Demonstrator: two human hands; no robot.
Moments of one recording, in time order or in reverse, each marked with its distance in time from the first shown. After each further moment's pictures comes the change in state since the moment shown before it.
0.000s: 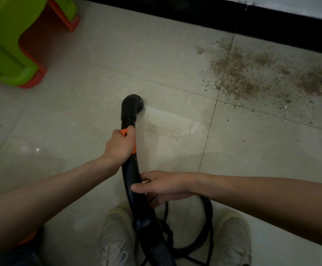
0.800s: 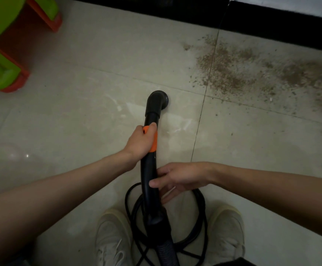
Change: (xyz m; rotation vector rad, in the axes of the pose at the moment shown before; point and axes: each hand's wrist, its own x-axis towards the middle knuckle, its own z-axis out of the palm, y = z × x) left_hand -0.016 0.026 0.046 -0.069 -0.247 0.126; right_hand -0.033 0.019 -0.040 -0.002 -0.007 0.029
